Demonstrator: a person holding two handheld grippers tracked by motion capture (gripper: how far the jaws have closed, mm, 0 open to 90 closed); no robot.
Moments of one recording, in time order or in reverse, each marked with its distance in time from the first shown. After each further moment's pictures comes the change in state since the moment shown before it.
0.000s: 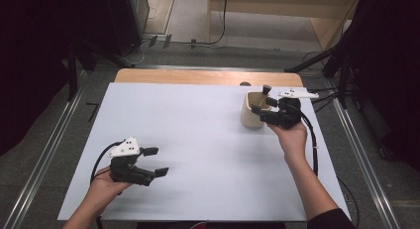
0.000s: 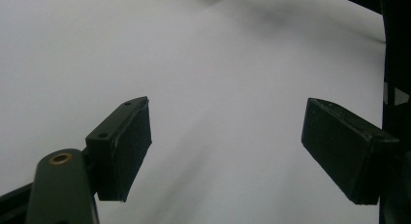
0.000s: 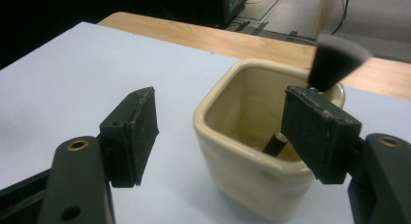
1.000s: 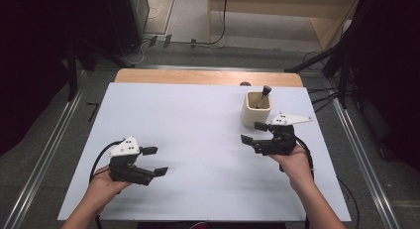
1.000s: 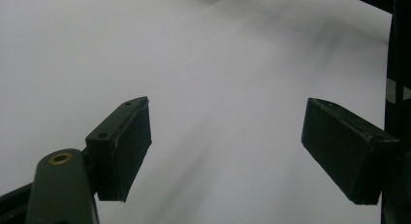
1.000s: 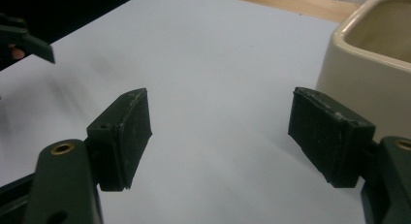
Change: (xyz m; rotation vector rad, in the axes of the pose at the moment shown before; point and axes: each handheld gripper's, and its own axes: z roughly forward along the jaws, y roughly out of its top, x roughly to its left) left arm 0.001 0.002 -0.002 0.011 0.005 0.013; right arm 0.045 -0.044 -0.024 0.063 0.223 -0.097
